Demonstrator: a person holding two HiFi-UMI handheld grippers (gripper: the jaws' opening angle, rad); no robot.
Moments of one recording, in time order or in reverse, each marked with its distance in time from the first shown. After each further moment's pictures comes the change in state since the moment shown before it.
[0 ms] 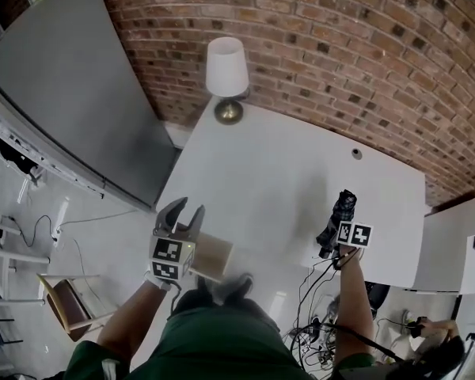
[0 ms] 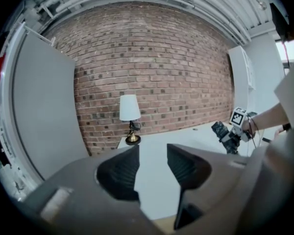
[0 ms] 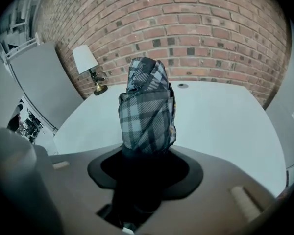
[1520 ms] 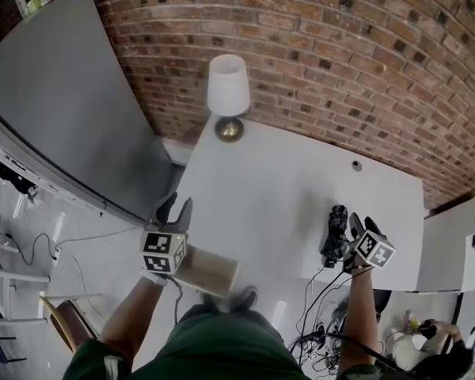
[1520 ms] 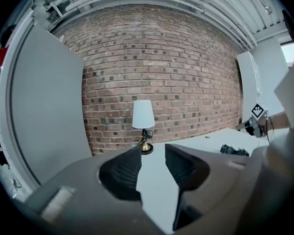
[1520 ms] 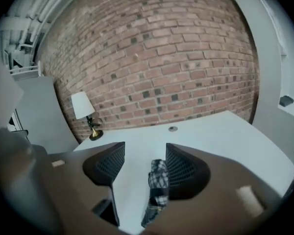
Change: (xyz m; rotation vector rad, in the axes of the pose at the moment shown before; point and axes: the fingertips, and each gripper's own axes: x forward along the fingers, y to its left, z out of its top) left arm 0.031 0.096 0.029 -0.045 -0.068 0.041; right arm -0.078 0.007 0.098 0.122 -0.475 -0.072
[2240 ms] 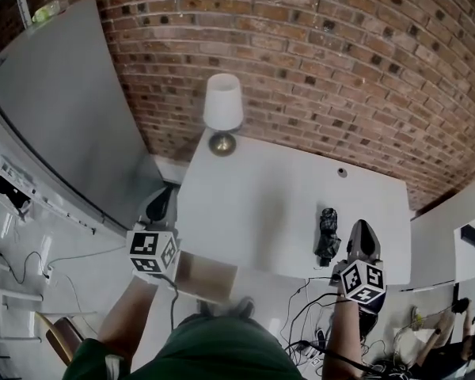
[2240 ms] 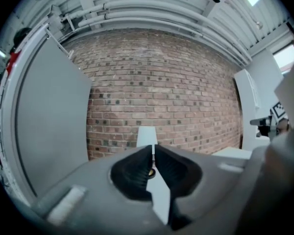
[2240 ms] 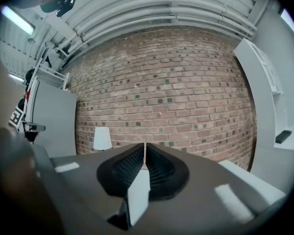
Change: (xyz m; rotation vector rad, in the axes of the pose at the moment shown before) left arm -0.055 0.031 0.080 -0.024 -0.231 -0.006; right arm -0.166 0.126 0.072 -0.192 -0.471 0.012
